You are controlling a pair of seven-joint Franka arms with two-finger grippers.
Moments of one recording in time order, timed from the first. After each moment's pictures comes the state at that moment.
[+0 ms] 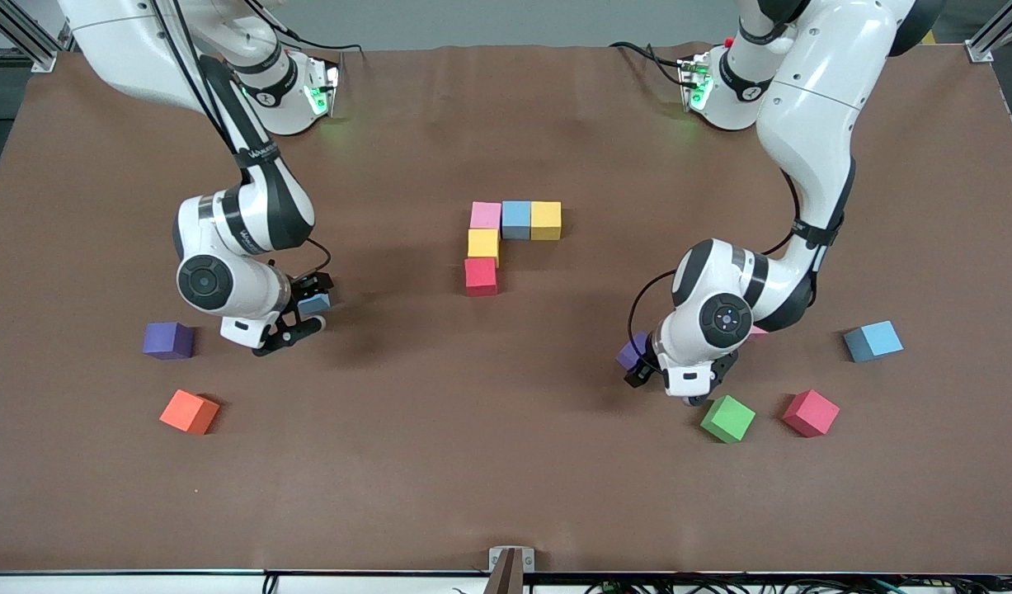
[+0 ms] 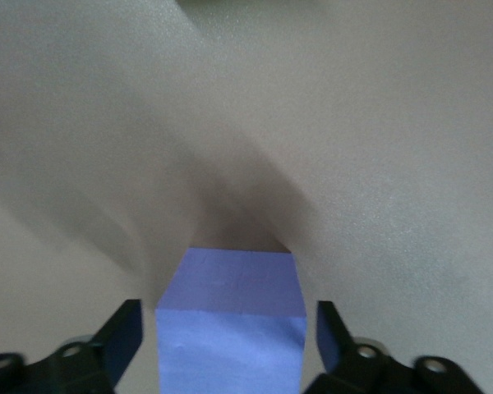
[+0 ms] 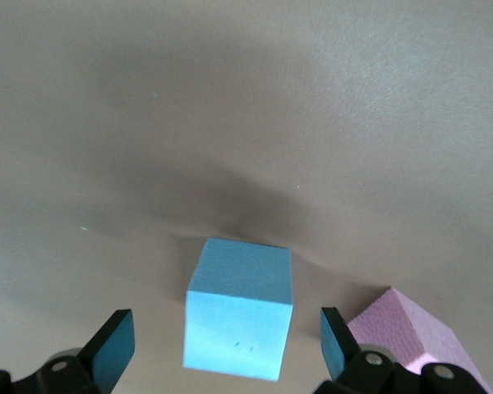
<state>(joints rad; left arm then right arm) -0.26 0.71 -0.15 -1.63 -0.01 2.28 -1.20 0.20 0.39 0.02 -2.01 0.02 2.13 -0.23</state>
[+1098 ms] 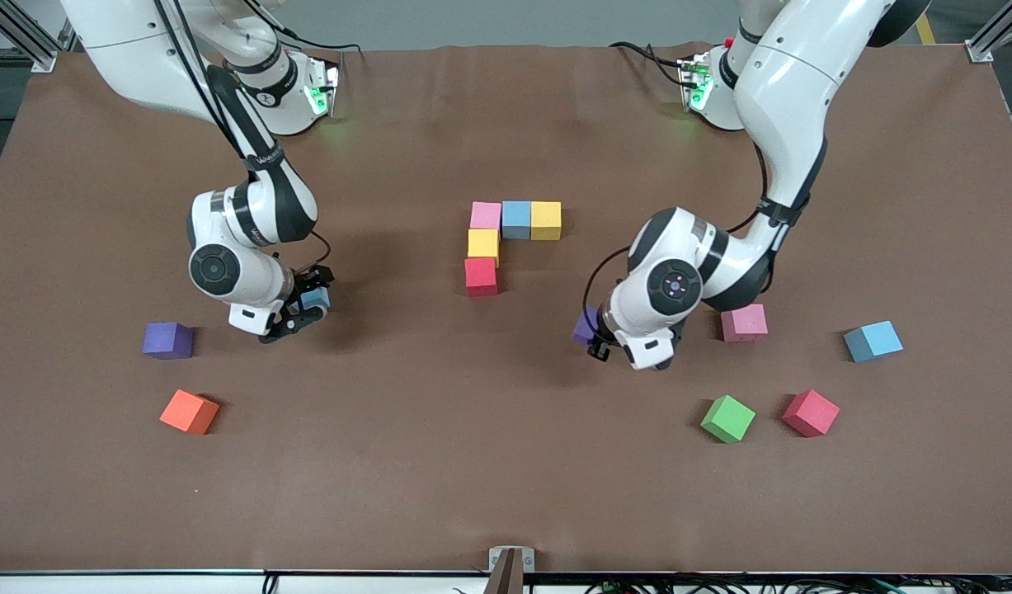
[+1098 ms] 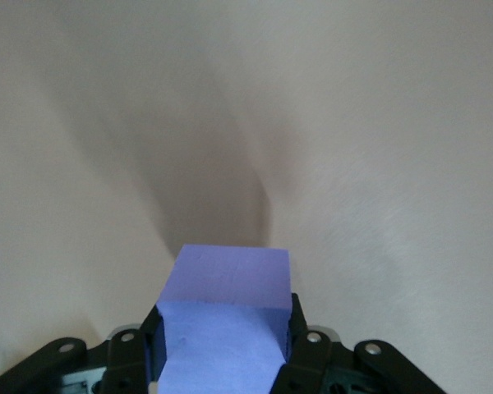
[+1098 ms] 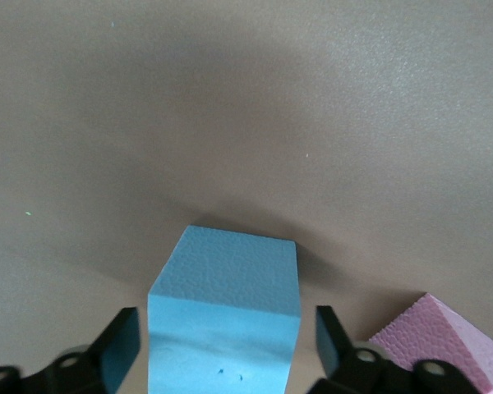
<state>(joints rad) -0.28 0.66 -0.30 -1.64 -0.01 2.22 -1.76 0.19 0.39 0.03 -2.15 0.02 2.28 -0.24</state>
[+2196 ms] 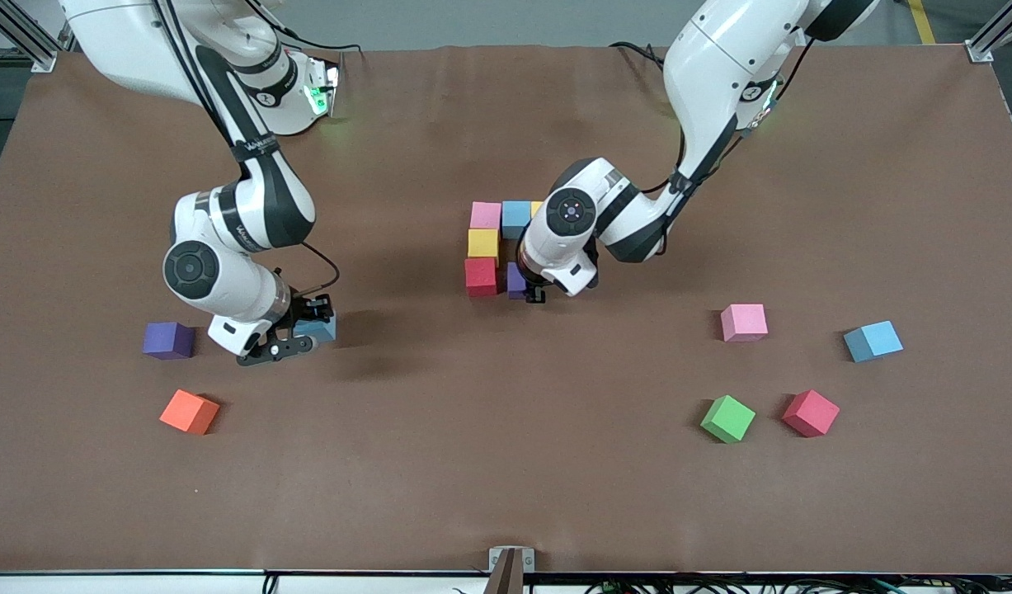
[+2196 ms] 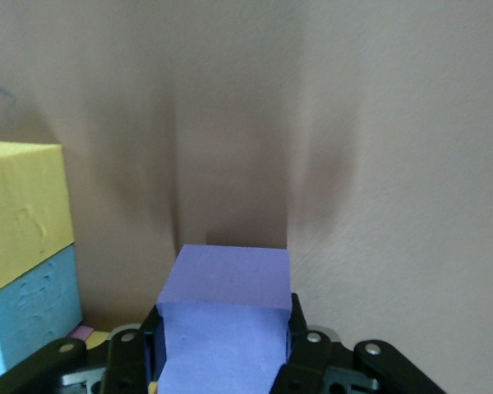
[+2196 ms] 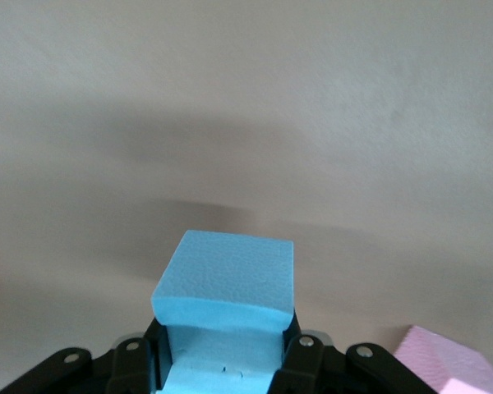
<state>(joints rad) -0.47 0.66 -0.35 -1.77 0.03 2.44 -2.37 0.24 0.40 0.04 -1.88 0.07 2.17 0.05</state>
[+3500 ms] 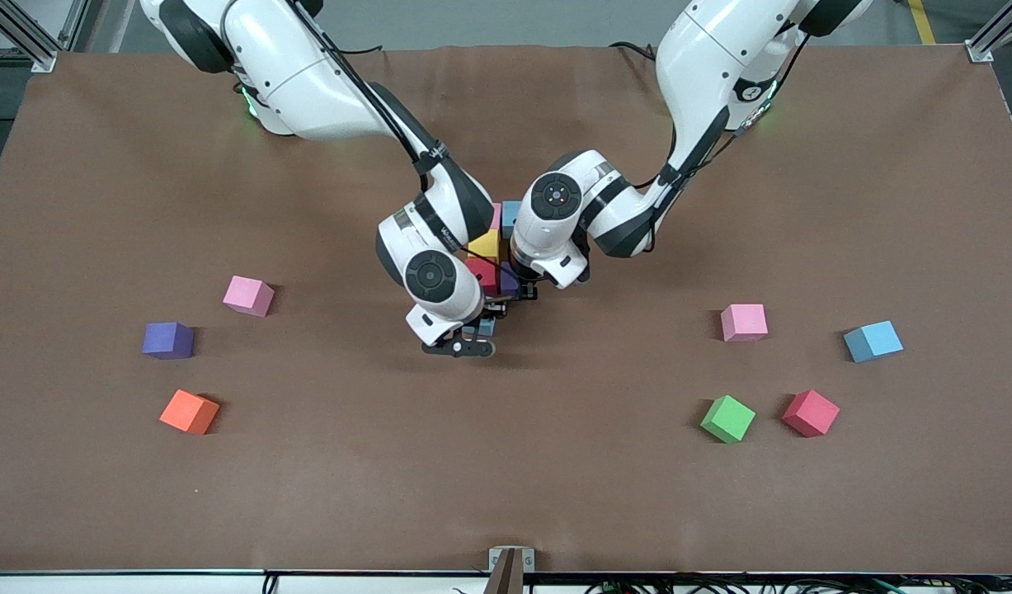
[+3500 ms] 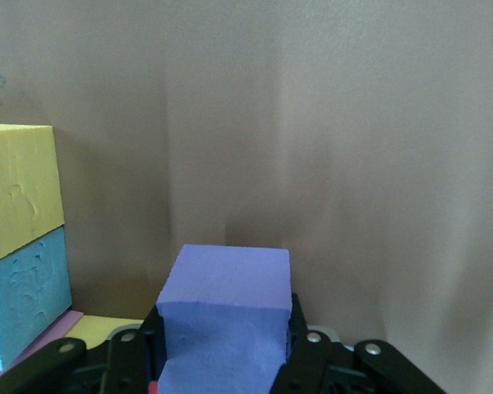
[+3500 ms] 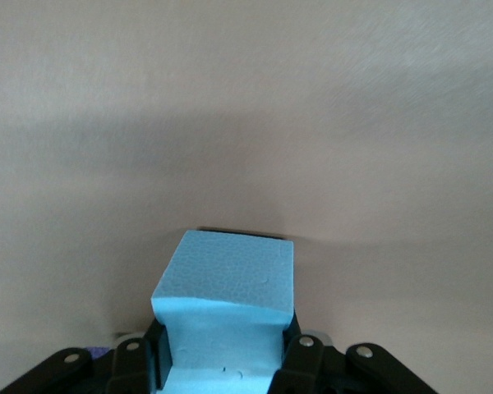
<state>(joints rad) -0.50 0.65 -0.33 -1.76 0.10 2.44 -2.44 0.63 0.81 0.05 -1.41 0.18 2.15 0.63</state>
